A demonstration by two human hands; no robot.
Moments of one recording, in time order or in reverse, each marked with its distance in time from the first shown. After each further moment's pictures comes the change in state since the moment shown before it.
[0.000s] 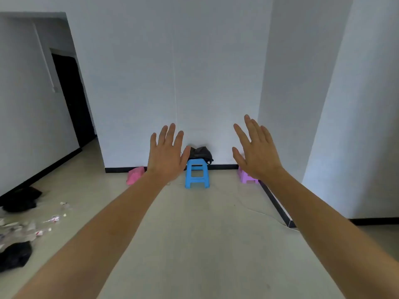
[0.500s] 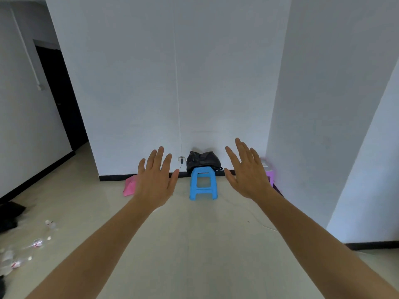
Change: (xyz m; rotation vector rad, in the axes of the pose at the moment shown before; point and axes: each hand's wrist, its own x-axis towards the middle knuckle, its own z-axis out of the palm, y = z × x) left_hand 0.162 -0.153 0.239 -0.064 -0.090 -0.063; right_hand 0.177 -0.031 0.292 0.157 -0.238 0.057
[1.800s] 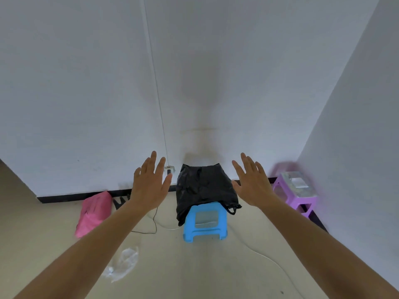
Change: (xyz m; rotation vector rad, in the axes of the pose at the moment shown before) left_hand 0.788 -0.216 0.694 -0.158 -0.312 -0.050; right_hand 0.731 0.318 0.703 -0.122 -0.455 0.109
